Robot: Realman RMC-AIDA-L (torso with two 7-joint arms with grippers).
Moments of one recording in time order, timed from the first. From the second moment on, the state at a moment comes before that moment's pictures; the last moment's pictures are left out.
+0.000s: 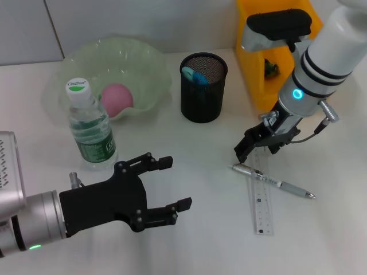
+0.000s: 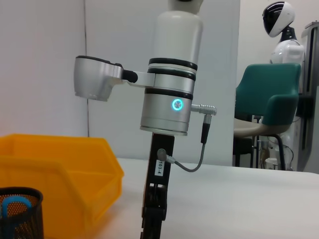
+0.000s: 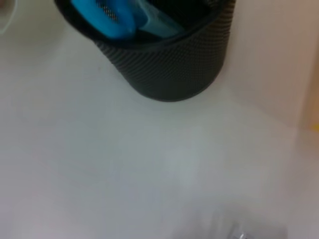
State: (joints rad) left arm -0.33 -2.03 1.62 0.61 1.14 1.34 -0.92; right arm 1.00 2.08 -1.12 -0.68 -2.83 -1.37 2.96
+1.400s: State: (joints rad) left arm -0.33 -2.03 1.61 0.62 1.14 1.35 -0.91; right arm 1.00 2.08 -1.11 -0.68 -2.88 -1.37 2.95
